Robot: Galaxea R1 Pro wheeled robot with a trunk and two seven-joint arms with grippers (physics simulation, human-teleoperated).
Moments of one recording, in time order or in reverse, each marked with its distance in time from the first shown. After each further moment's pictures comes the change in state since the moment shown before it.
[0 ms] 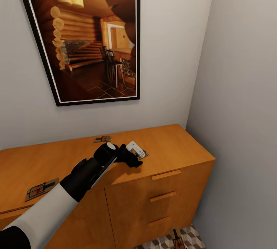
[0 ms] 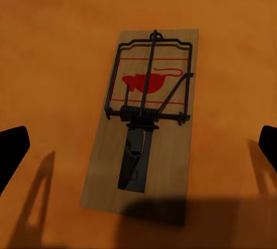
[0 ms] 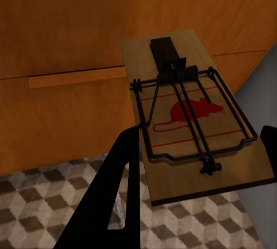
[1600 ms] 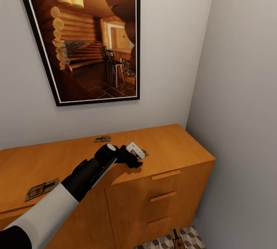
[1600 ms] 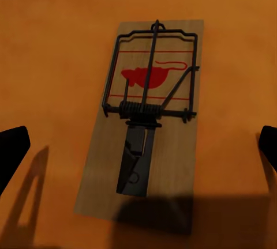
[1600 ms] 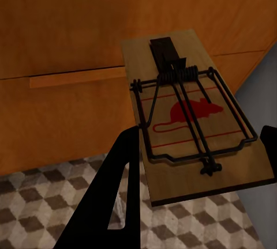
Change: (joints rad) left arm -0.001 -0.006 0.000 0.048 0.004 -0.043 0.000; right arm 0.001 0.000 0.000 0.000 0.000 0.000 0.000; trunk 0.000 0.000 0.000
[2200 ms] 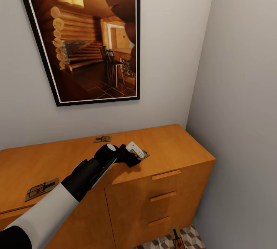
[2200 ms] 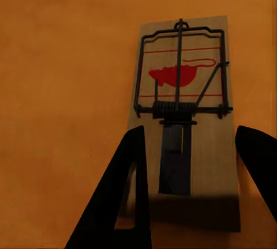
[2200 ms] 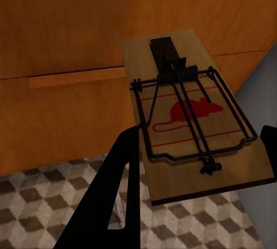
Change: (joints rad) left arm 0.000 0.001 -0.001 -0.003 -0.028 -0.011 0.006; right arm 0.000 0.000 0.000 0.000 0.000 0.000 0.000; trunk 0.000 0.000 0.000
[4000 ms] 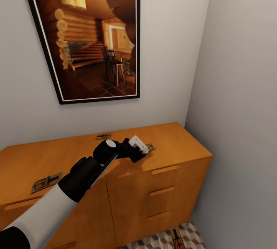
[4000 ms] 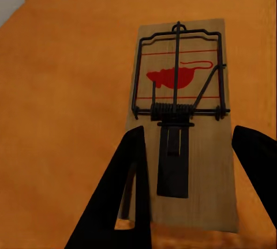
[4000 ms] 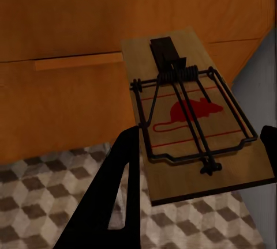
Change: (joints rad) left arm 0.001 0.001 0.006 -0.151 0.022 0.024 -0.002; right arm 0.000 0.000 0.000 0.000 0.000 0.000 0.000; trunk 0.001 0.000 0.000
